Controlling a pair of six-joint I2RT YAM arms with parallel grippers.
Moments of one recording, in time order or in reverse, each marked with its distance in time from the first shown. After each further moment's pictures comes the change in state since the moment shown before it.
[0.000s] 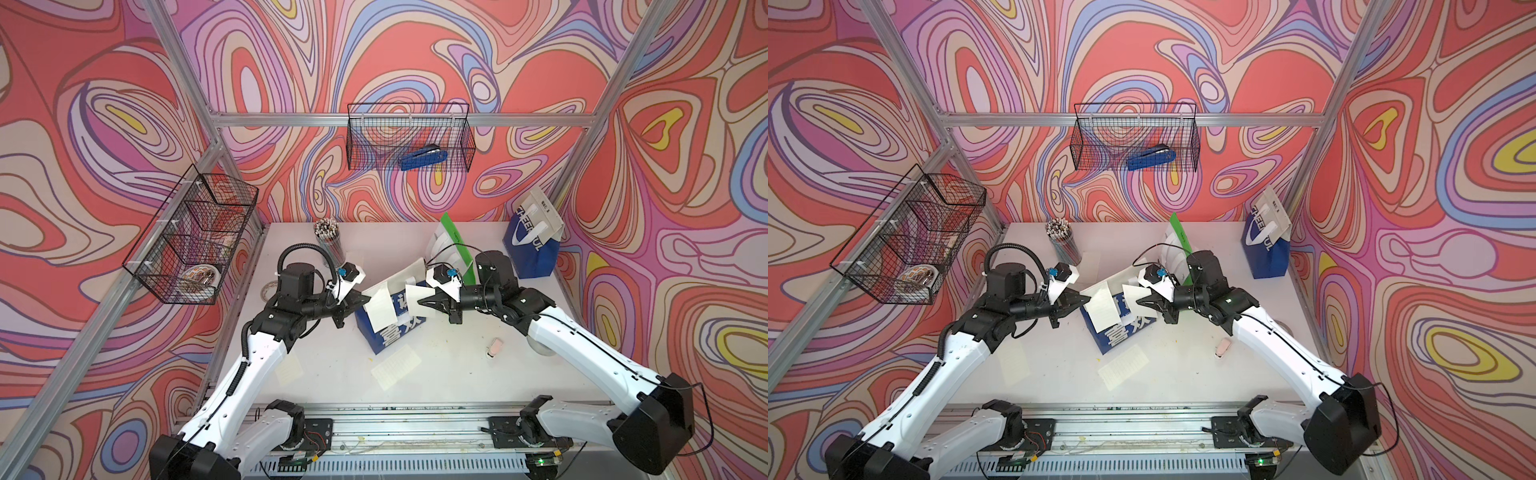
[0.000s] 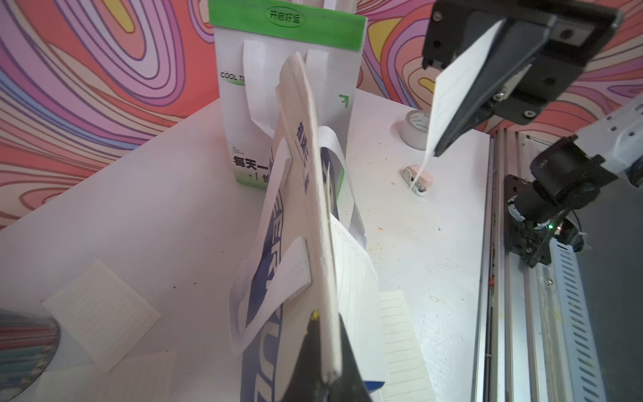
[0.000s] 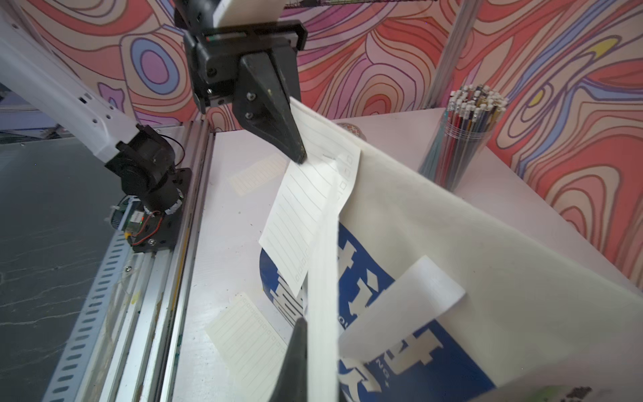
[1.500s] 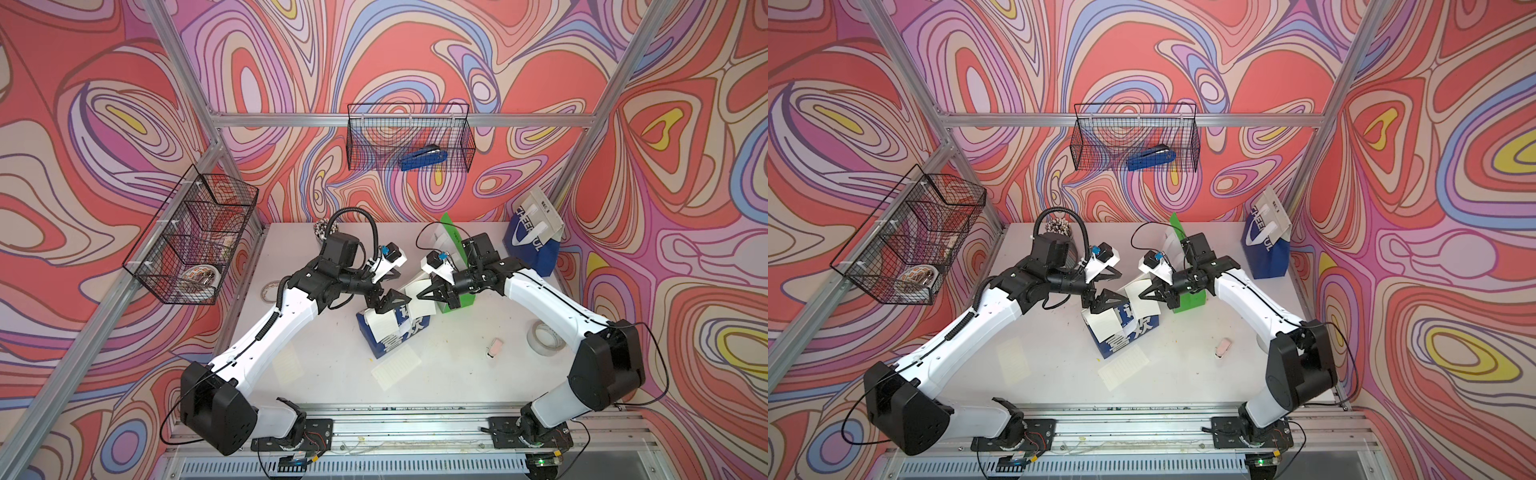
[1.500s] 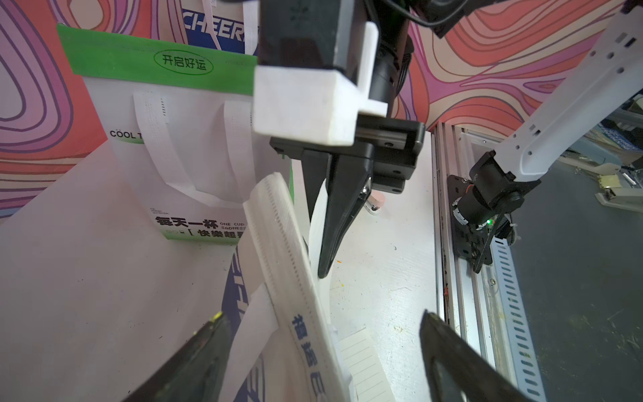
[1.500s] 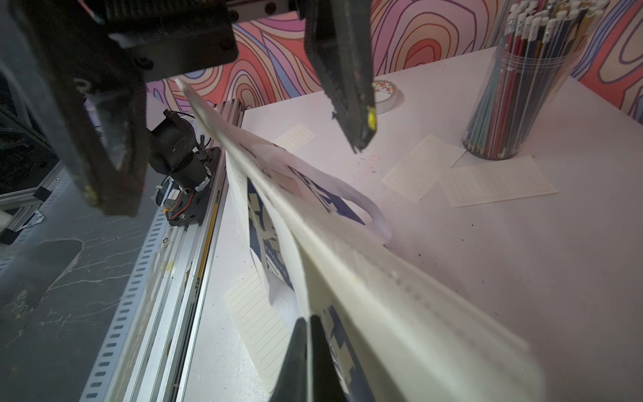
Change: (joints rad) left arm -0.256 0.346 0.409 -0.140 -0.042 -0.038; right arm -0.125 0.327 0.263 -0.335 -0.179 -0.234
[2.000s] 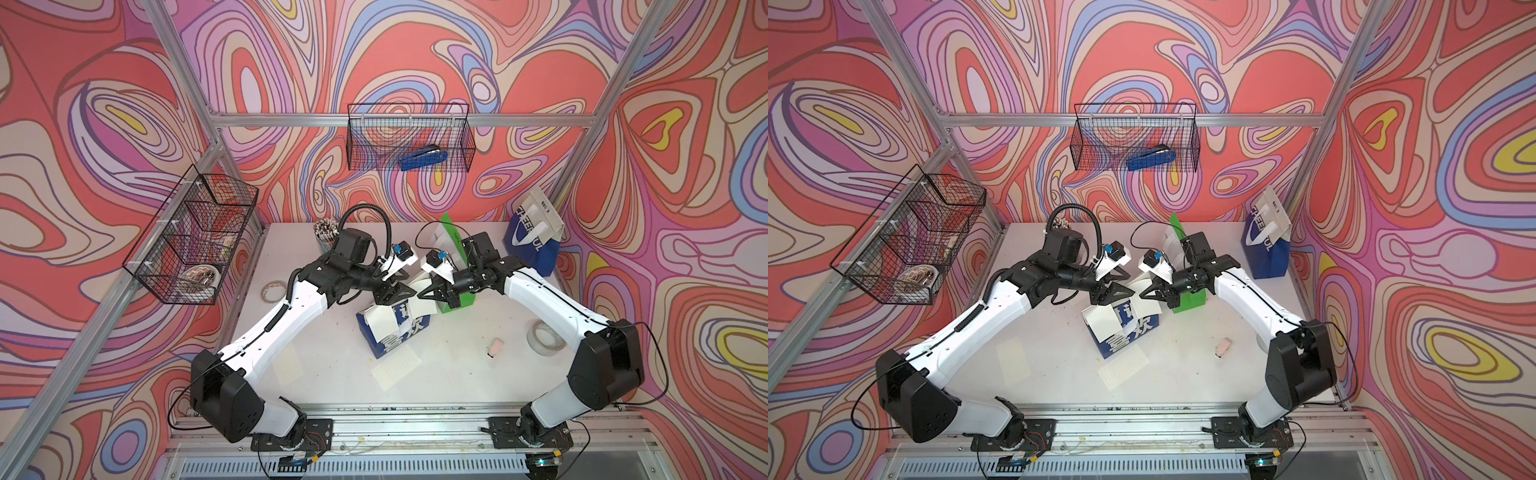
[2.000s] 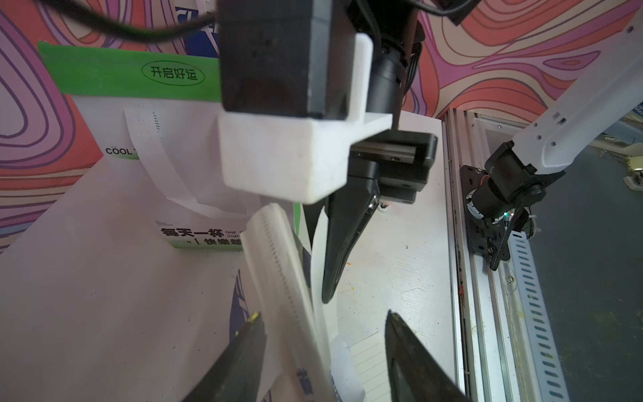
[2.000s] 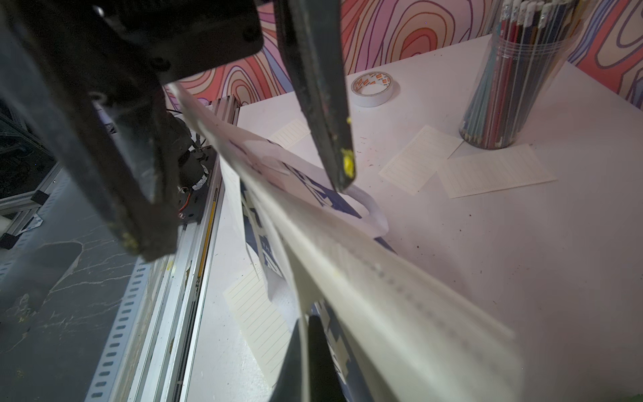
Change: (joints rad) left arm -0.057 0.070 0.095 -0.034 -0.077 0.035; right arm 0.000 0.004 0.026 -0.019 0.013 0.022
